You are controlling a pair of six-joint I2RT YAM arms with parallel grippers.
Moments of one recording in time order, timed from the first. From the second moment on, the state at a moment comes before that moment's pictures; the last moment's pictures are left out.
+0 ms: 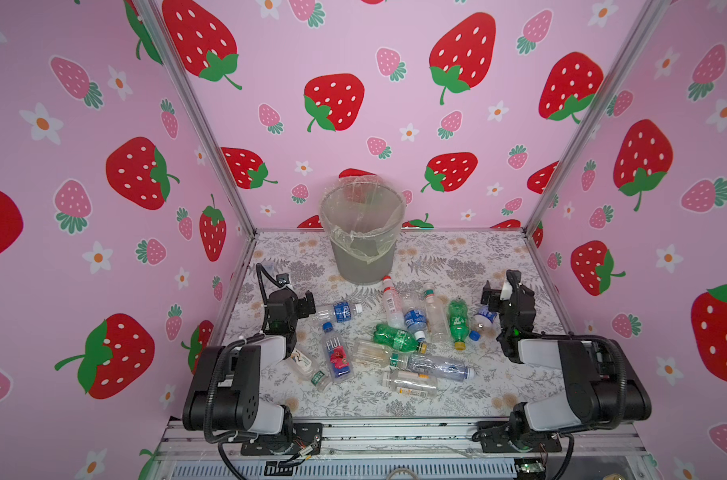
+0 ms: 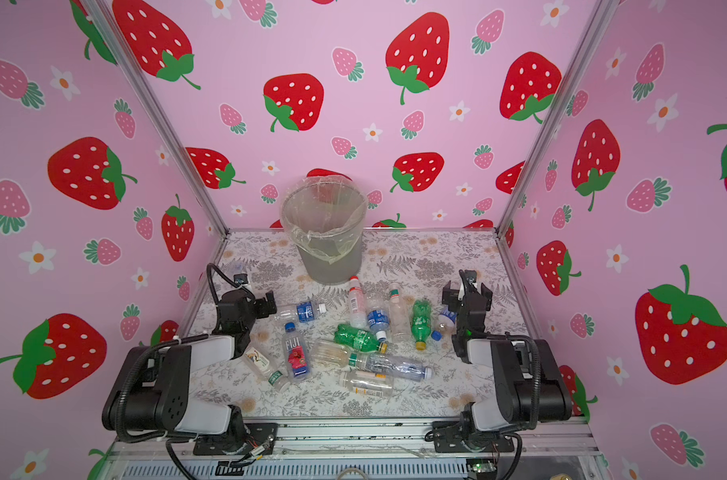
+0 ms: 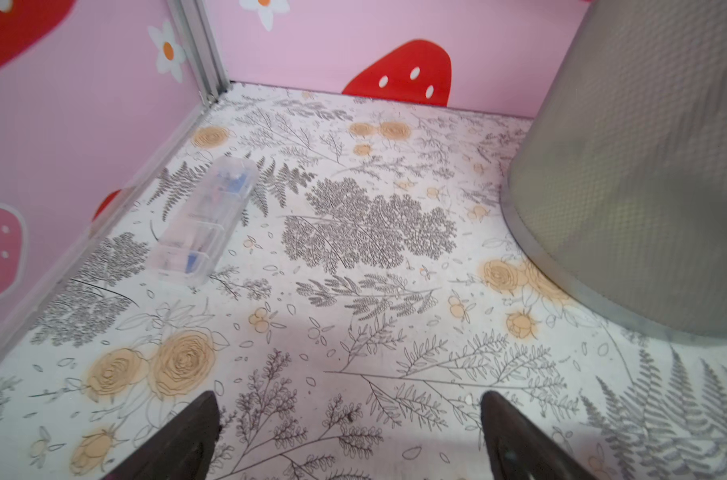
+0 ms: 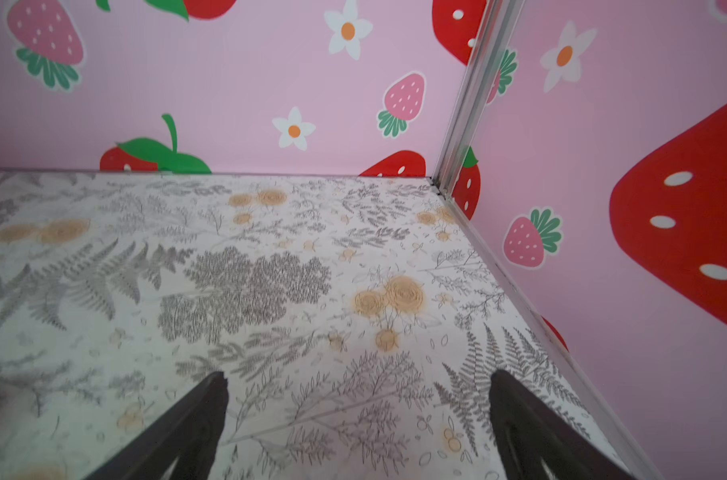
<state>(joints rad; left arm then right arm) 0.01 1.42 0.46 0.51 -0.14 -0.09 0.14 1.45 0.42 0.82 0.27 -0.05</state>
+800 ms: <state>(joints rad) -0.10 1.04 0.74 -0.08 -0.31 -0.37 0.15 1.37 0.81 -0.28 0.21 0.40</state>
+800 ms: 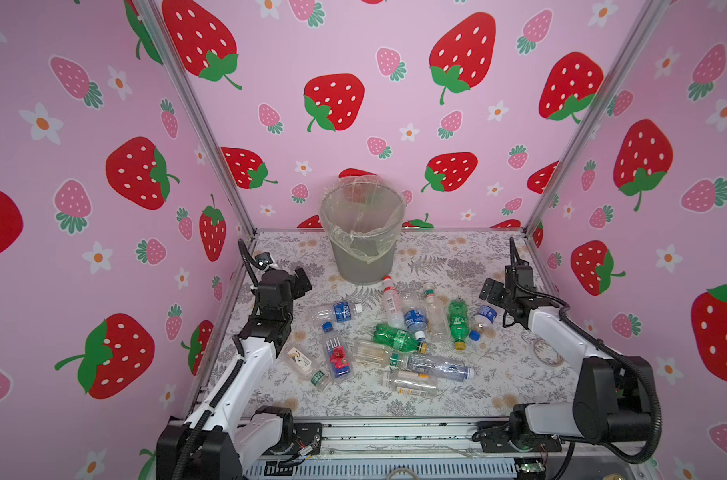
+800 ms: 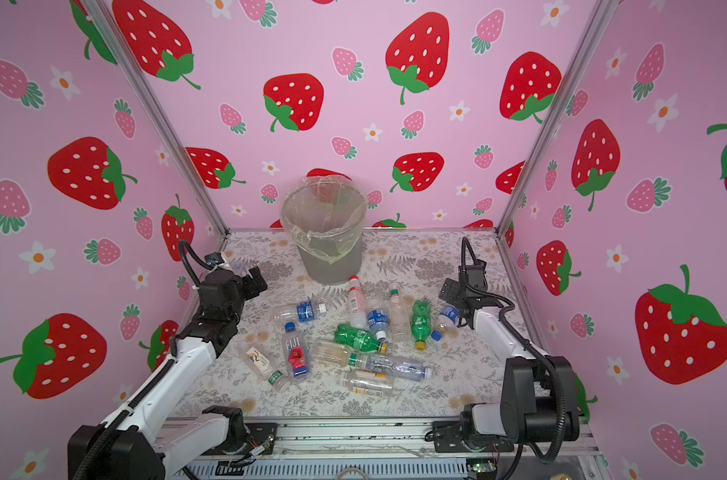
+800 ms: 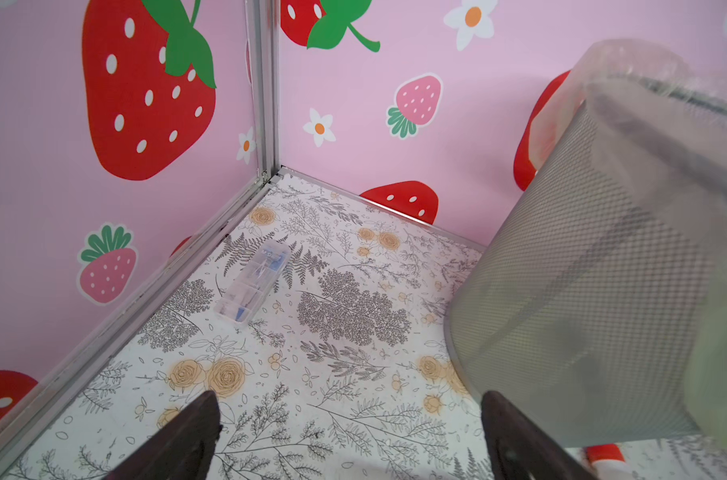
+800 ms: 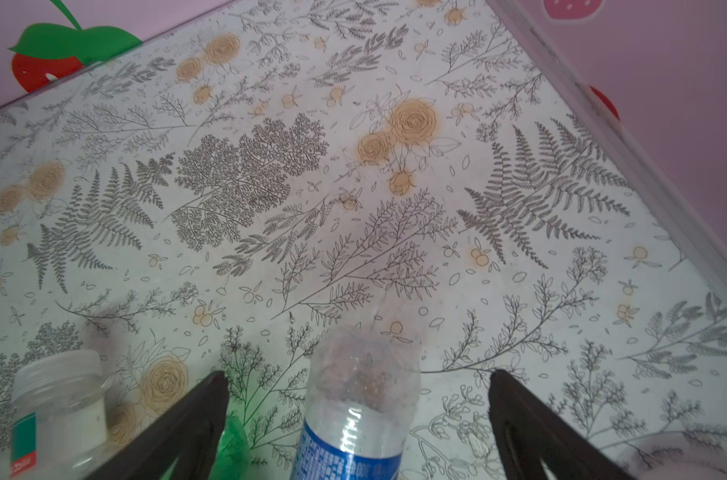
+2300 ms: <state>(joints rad) -0.17 0.86 0.68 -0.52 -0.02 -0.60 0.15 1.46 0.71 -0.33 0.00 0.52</state>
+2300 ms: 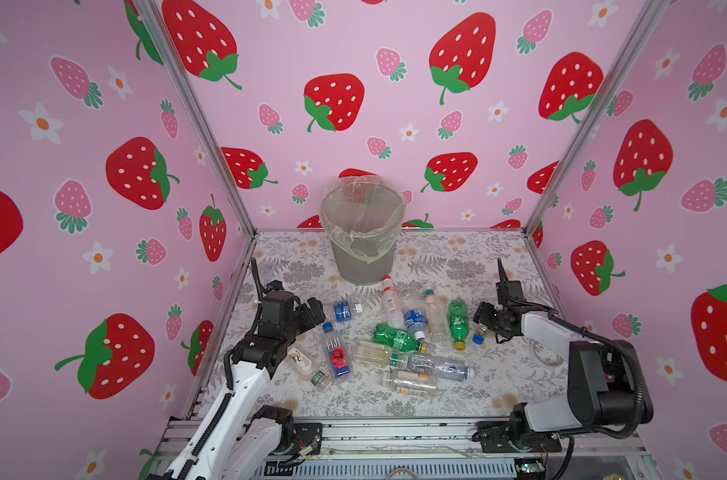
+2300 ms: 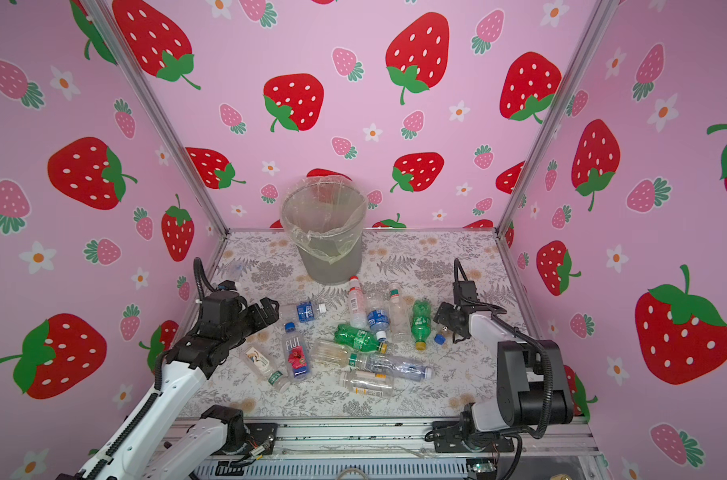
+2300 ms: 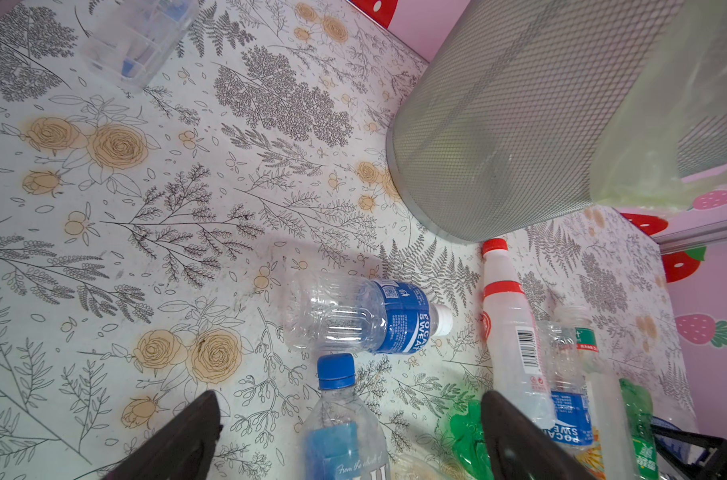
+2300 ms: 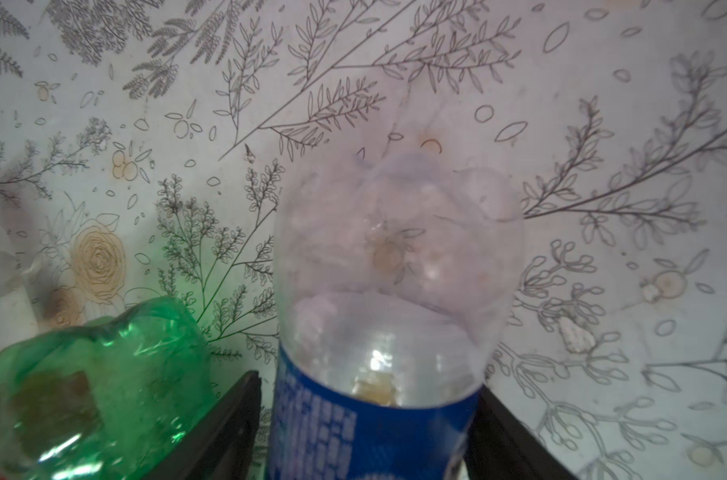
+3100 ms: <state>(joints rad) -0.17 0.92 0.75 -0.59 -0.07 -0.59 0.18 1.41 0.82 -0.42 0.04 0.46</state>
